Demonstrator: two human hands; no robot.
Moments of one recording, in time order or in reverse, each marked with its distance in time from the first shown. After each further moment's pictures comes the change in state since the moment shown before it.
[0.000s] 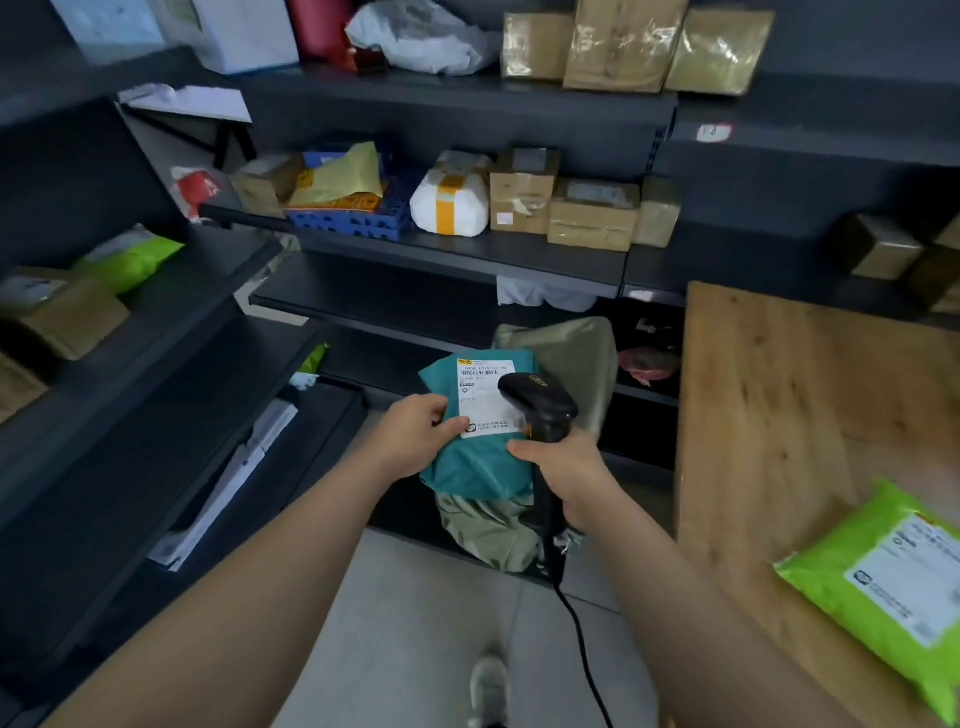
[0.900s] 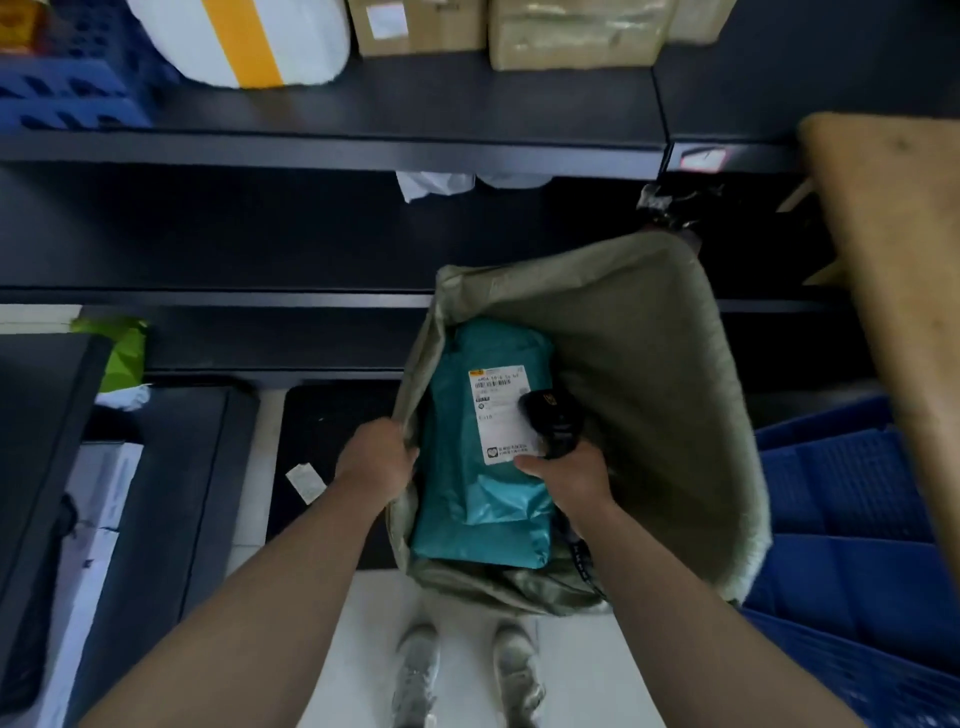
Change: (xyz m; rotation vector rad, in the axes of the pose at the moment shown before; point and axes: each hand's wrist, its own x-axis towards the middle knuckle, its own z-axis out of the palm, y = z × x) left_hand 0.349 -0.182 0.126 0.307 -0.379 -0.158; right_hand 0.342 0.151 0.013 -0.152 0.497 0.396
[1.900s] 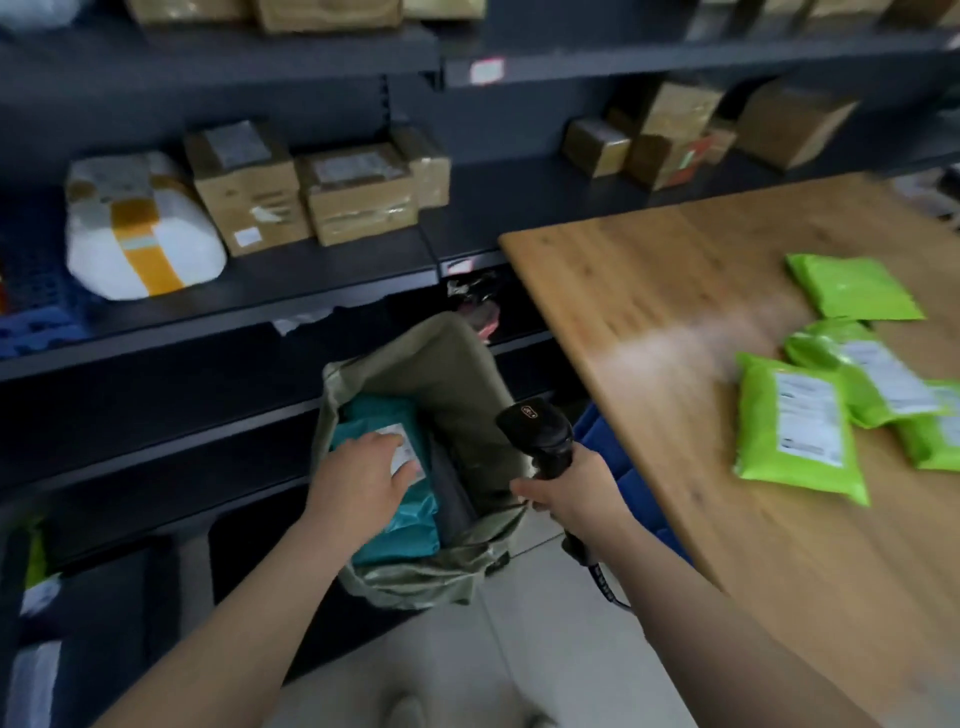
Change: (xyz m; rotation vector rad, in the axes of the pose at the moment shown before) left_hand -0.209 0.098 -0.091 0.349 0.211 0.680; right_hand -0.278 -0.033 -0.164 -0.050 0.230 -0.196
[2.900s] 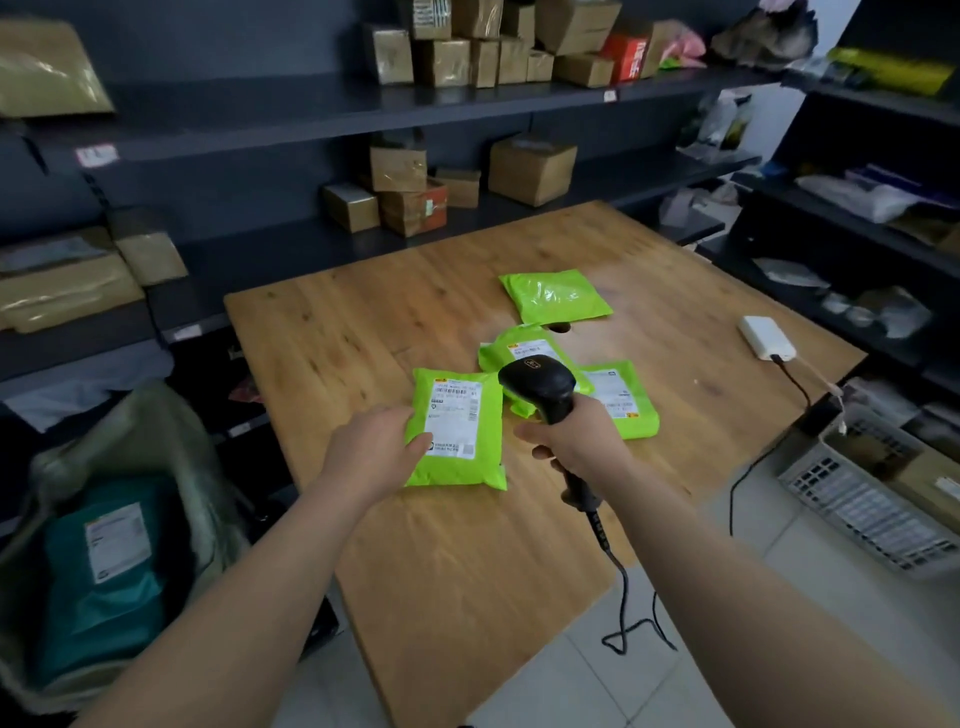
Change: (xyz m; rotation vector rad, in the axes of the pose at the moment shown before) left_hand 0.036 0.442 0.070 0.046 0.067 0.209; right_hand 0.008 0.167 -0.404 0.182 0.222 -0.088
